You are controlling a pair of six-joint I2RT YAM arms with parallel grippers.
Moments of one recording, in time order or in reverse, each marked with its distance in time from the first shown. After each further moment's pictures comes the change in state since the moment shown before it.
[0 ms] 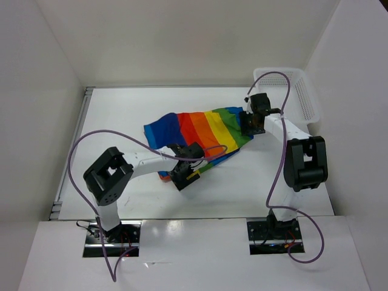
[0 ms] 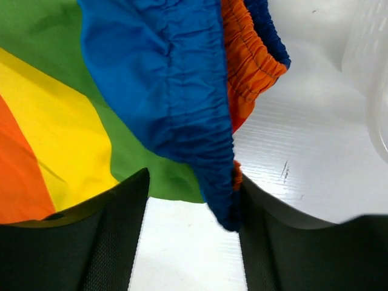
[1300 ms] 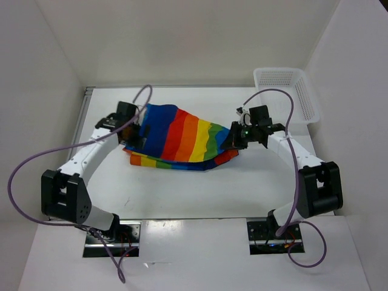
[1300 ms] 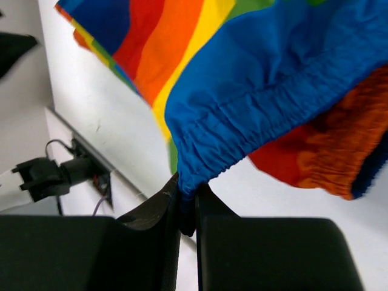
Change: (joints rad) left arm 0.604 -0.380 -0.032 0.043 -0.036 0.003; right arm 0.092 -0.291 -0.250 0.040 -0.624 0.412
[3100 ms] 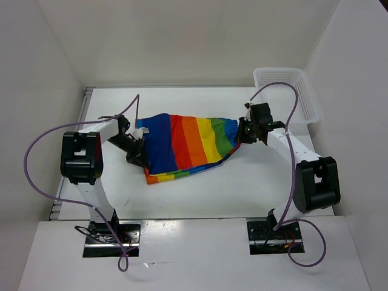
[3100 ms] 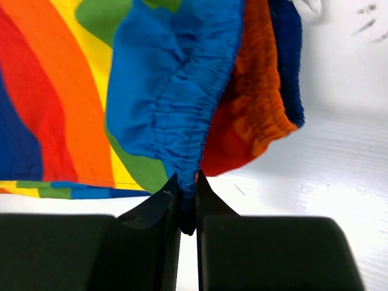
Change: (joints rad) left arm 0.269 0.438 0.081 -0.308 0.913 -0.005; right arm -0.034 0.047 0.038 0.042 0.394 -0.120
